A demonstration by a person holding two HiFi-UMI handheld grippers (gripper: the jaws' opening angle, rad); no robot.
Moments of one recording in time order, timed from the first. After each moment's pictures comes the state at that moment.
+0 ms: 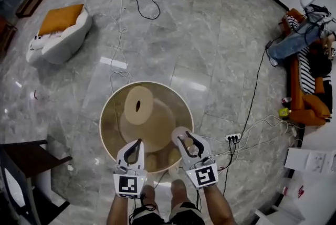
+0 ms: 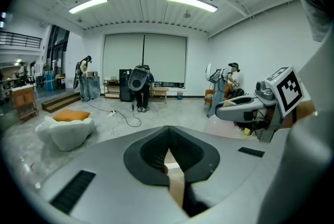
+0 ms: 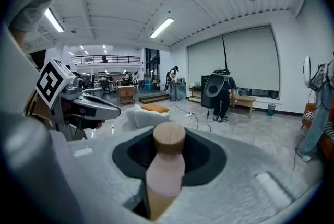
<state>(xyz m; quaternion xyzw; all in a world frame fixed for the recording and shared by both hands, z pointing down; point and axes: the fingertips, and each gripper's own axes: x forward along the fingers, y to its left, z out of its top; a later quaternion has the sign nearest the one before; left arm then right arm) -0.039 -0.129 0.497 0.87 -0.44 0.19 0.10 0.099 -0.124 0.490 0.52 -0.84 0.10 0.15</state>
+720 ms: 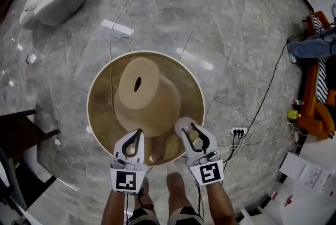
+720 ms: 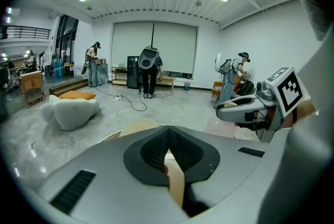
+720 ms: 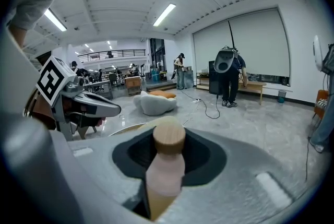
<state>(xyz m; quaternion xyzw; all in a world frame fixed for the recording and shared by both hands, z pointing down) -0.043 -0.137 0.665 0.82 -0.49 0.20 0.20 0.094 -0.144 0.666 0.47 -0.85 0.14 0.19</state>
